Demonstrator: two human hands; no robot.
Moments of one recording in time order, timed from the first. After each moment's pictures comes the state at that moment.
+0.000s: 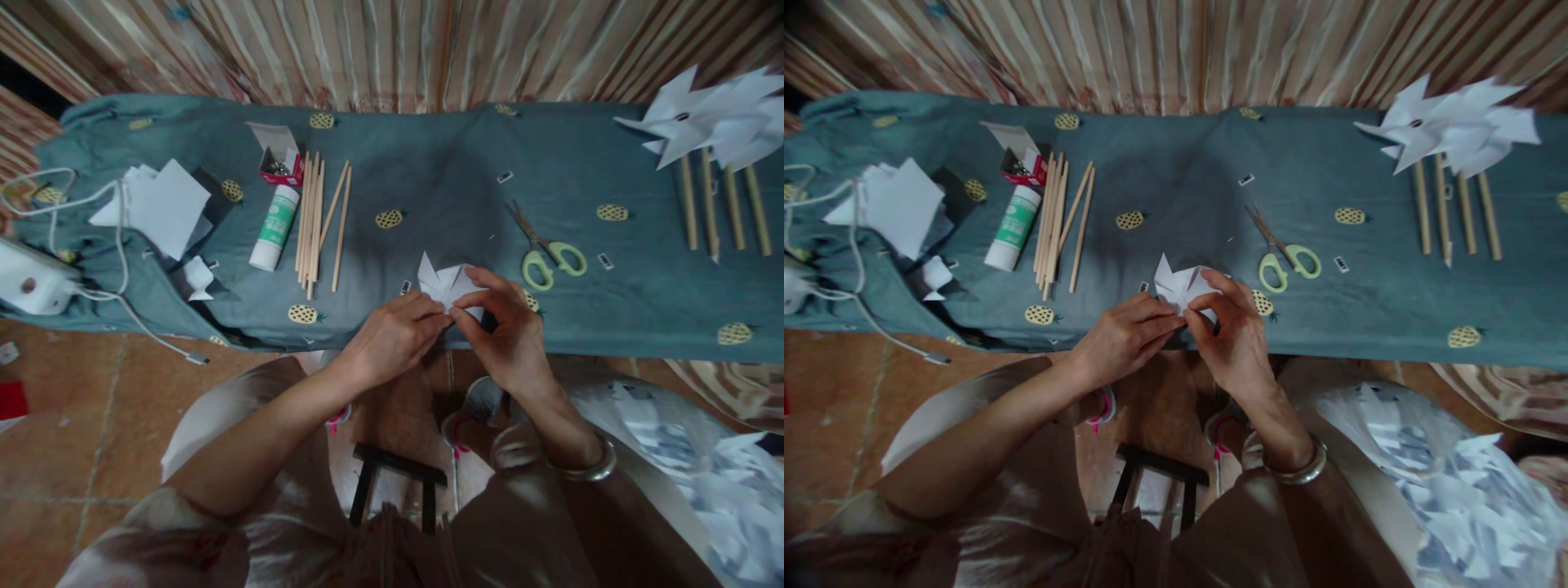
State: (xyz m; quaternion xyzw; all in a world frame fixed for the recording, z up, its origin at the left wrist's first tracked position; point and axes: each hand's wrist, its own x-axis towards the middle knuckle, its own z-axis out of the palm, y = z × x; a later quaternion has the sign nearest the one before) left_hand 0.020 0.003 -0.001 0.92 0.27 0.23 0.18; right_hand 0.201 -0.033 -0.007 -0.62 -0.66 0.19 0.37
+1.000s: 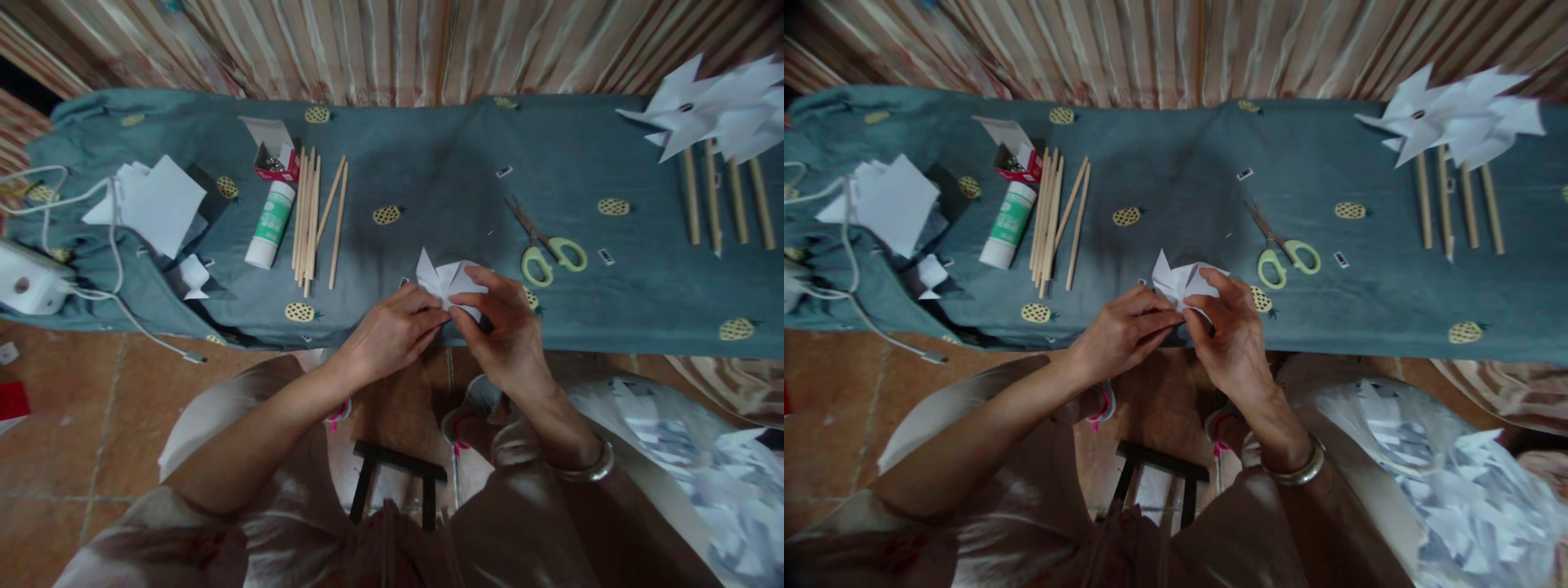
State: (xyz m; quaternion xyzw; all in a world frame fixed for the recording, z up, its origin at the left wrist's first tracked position) left_hand 0.021 0.006 -0.003 0.90 0.27 0.24 0.24; right_hand 0.201 -0.037 -0.006 -0.60 -0.70 0.16 0.36
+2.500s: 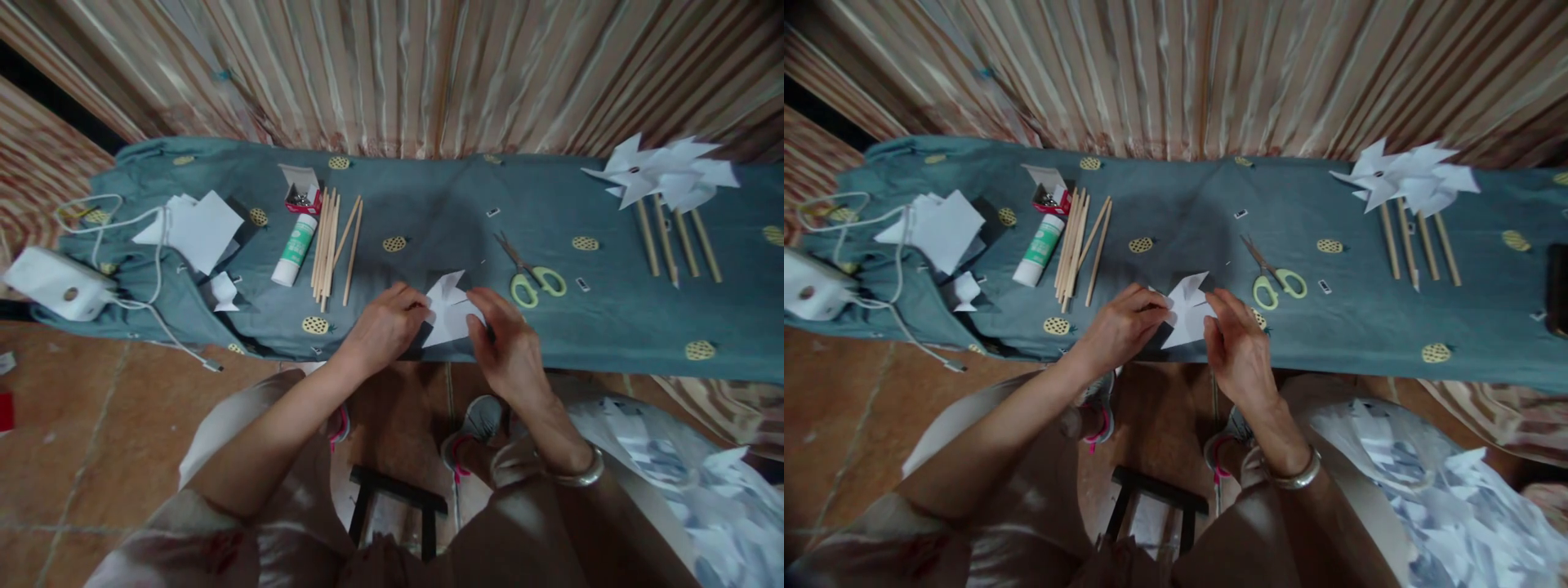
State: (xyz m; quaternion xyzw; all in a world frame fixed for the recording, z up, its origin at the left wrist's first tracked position) left_hand 0.009 0.022 0.007 0.92 0.32 0.21 0.12; right_hand 0.209 -0.036 -0.005 -0.62 -0.71 0.11 0.32
